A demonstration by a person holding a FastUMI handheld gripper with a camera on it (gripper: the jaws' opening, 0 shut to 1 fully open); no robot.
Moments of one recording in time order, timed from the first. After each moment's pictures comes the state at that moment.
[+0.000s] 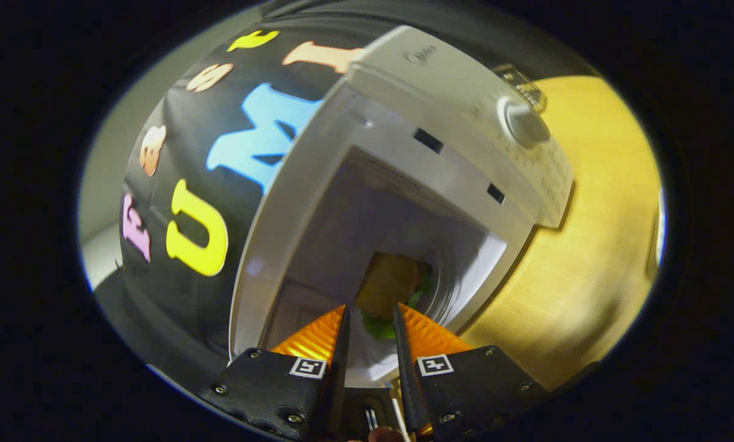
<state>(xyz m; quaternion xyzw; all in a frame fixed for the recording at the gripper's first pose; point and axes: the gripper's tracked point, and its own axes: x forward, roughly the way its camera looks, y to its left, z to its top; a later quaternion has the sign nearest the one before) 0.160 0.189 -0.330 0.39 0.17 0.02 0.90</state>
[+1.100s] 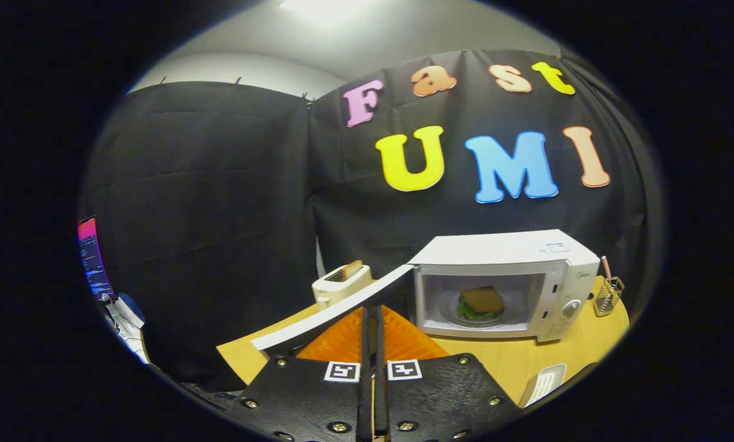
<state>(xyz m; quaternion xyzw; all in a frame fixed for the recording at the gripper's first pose) -0.125 0.307 -0.203 -0.02 0.11 0.35 0.93</state>
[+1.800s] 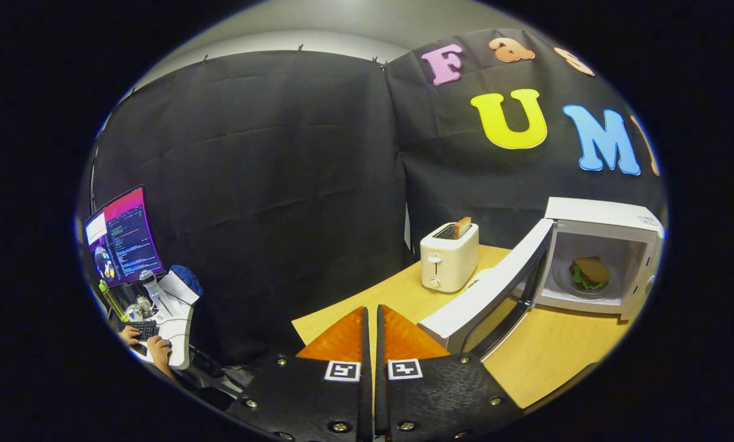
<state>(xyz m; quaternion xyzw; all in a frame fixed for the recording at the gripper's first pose) -0.199 0.446 -0.275 -0.05 0.18 0.46 0.87</state>
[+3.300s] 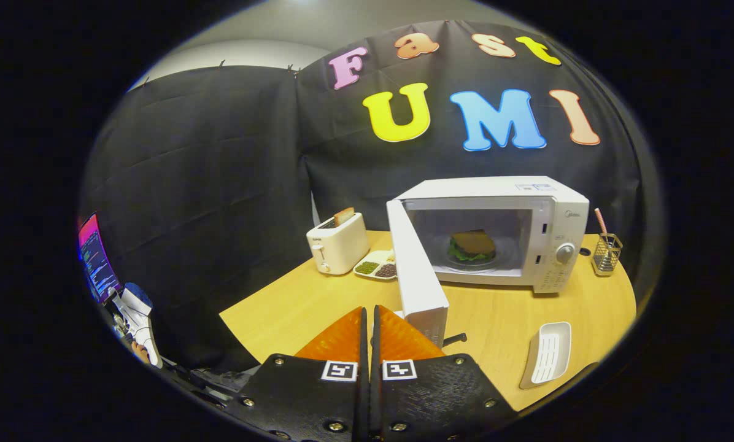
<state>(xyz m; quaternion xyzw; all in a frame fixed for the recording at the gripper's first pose) -0.123 0.222 -0.273 -0.01 0.21 0.29 0.94</state>
